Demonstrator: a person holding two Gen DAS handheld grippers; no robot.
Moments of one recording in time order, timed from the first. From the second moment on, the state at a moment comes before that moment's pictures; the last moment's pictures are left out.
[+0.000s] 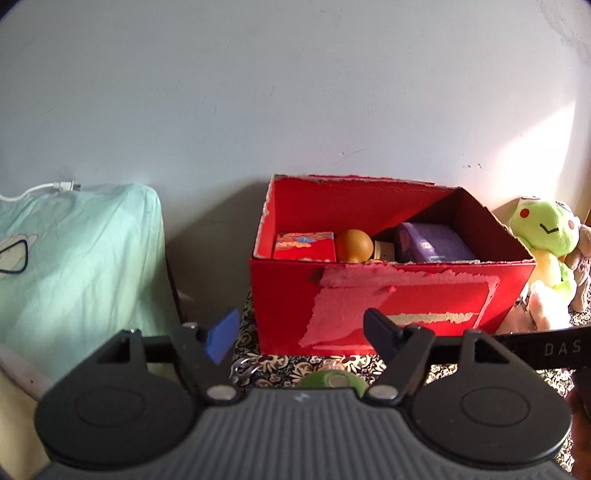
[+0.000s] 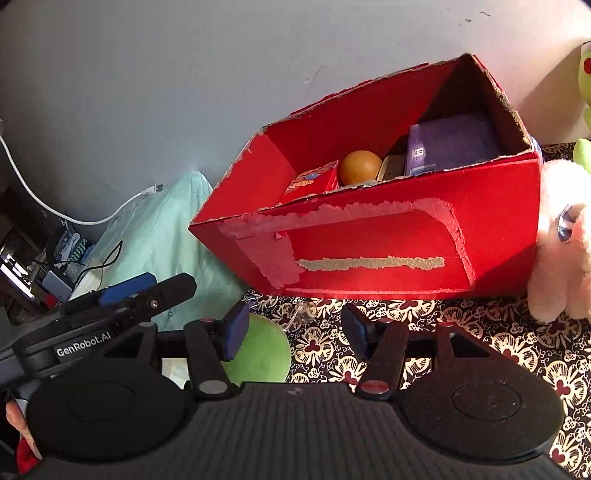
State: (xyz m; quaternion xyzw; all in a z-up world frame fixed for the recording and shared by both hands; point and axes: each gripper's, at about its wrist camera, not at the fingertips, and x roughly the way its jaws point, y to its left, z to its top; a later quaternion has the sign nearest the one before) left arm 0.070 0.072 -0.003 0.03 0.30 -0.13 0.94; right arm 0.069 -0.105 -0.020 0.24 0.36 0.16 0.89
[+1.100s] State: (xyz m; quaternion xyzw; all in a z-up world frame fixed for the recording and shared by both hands) left arm 0.020 0.053 0.004 -0.03 0.30 -0.25 0.92; right arm 0.027 -0.097 0.023 0.23 0.29 0.21 0.91
